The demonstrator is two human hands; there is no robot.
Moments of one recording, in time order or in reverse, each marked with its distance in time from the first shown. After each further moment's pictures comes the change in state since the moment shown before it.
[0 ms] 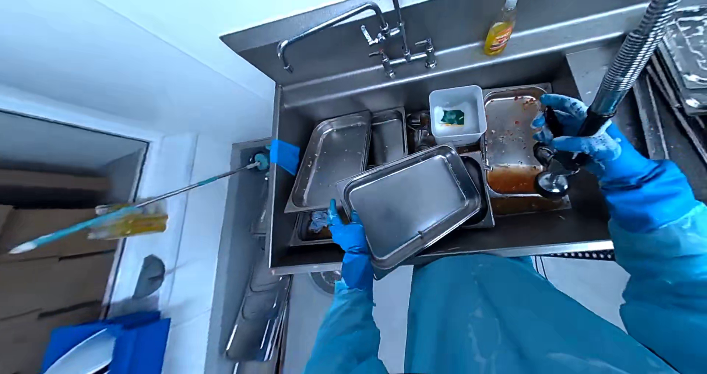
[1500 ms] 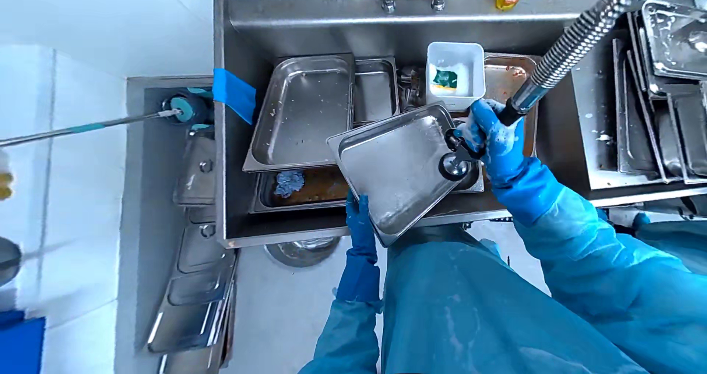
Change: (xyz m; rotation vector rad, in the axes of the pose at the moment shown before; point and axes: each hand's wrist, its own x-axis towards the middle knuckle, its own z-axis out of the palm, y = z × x) left_hand -0.059 -0.081 0.010 -0.737 -0.387 -0.323; right_hand 0.012 0.011 0.280 0.150 0.272 -0.077
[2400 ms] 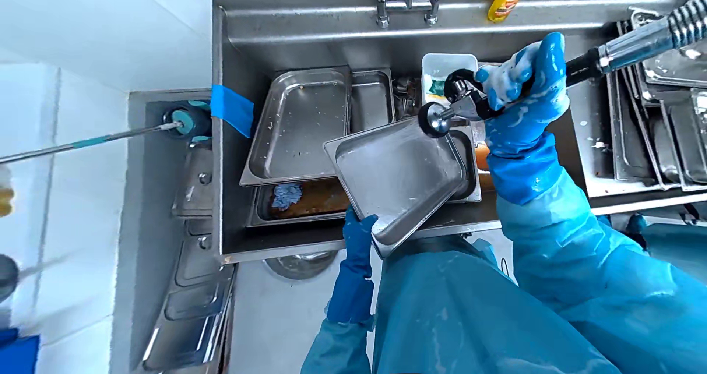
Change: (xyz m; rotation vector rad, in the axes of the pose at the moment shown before) left_hand 0.000 0.036 0.002 0.265 -0.082 -0.111; right_hand 0.075 -0.039 0.003 0.553 0.036 -0.487
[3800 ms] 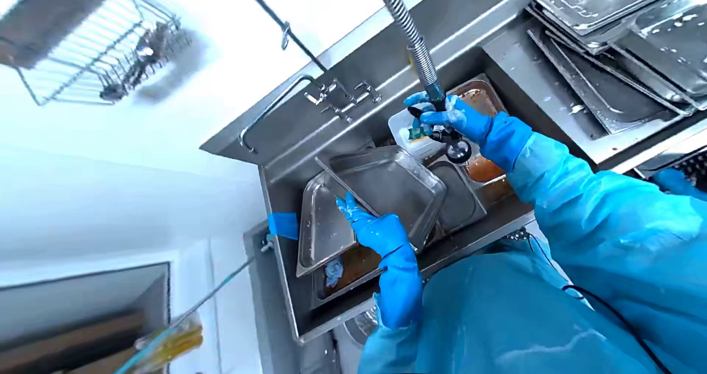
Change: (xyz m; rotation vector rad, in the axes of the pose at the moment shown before) left_hand -0.120 0.227 0.156 0.475 0.497 0.677; right_hand 0.056 -0.109 -0.169 -0.394 -0.327 0.510
